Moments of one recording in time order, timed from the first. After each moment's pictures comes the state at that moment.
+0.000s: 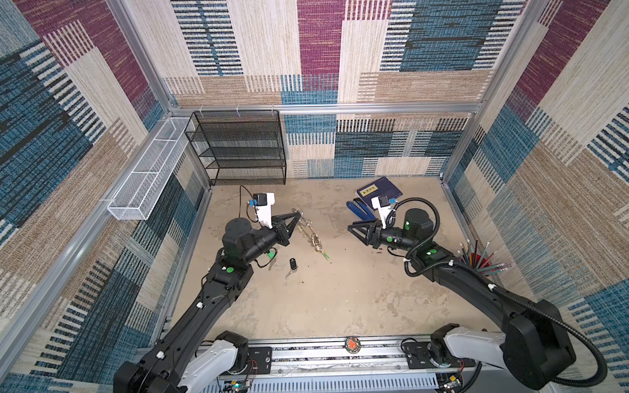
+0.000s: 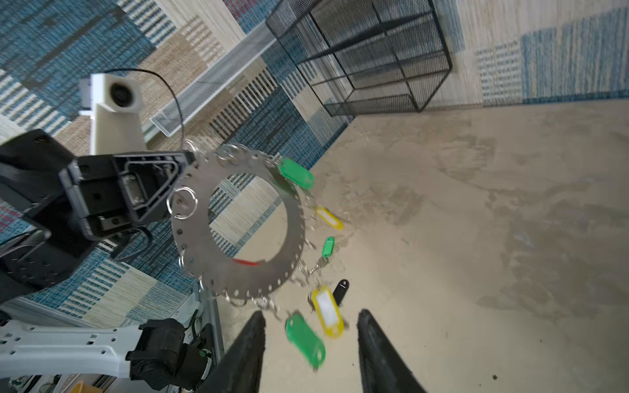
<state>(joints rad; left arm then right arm) -0.33 0.94 0.76 0.11 0.41 -0.54 0.46 1.26 0.76 0.26 -0.63 0.47</state>
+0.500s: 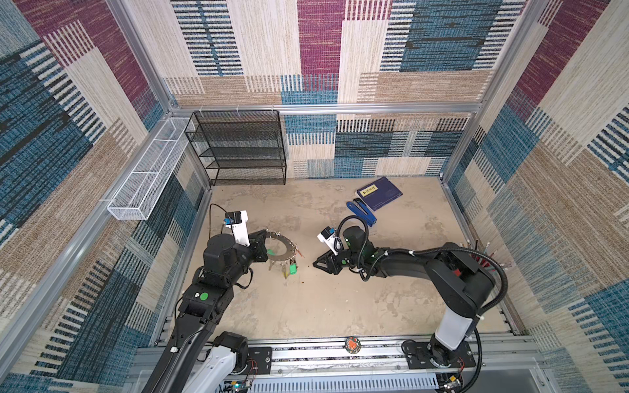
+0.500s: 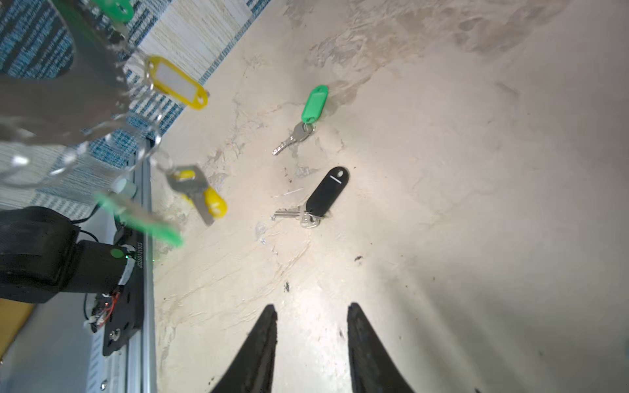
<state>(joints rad) -0.27 0.69 0.79 -0.43 0.07 -0.38 0.72 1.82 0.91 0.27 -0.56 0.21</state>
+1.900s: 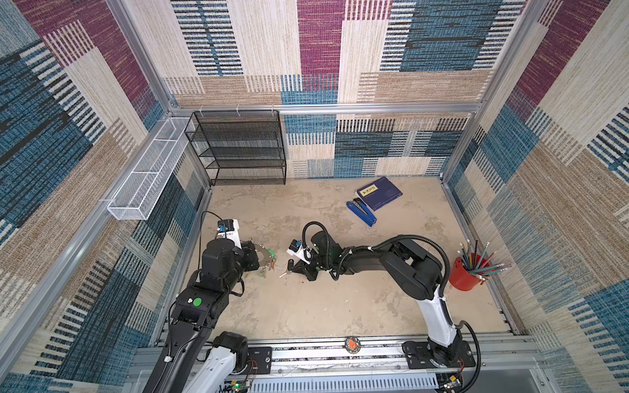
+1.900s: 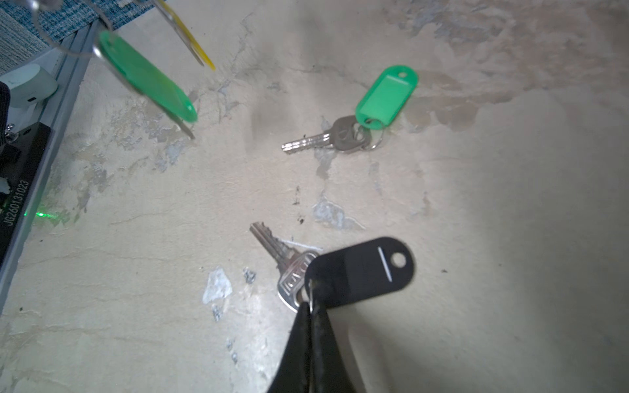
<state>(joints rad) -0.26 0.67 0.83 -0.64 -0.12 -0.34 0.86 2.14 1.21 0.21 -0.51 -0.11</state>
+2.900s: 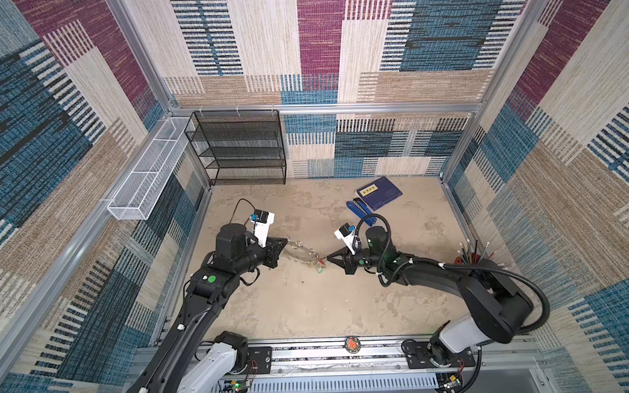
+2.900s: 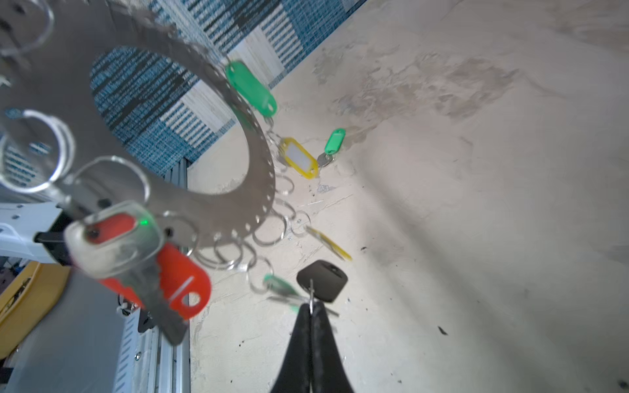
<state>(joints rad) -0.32 0.88 0.87 -0.49 0.43 -0.19 0.60 1.47 0.66 0.36 -0.65 0.26</state>
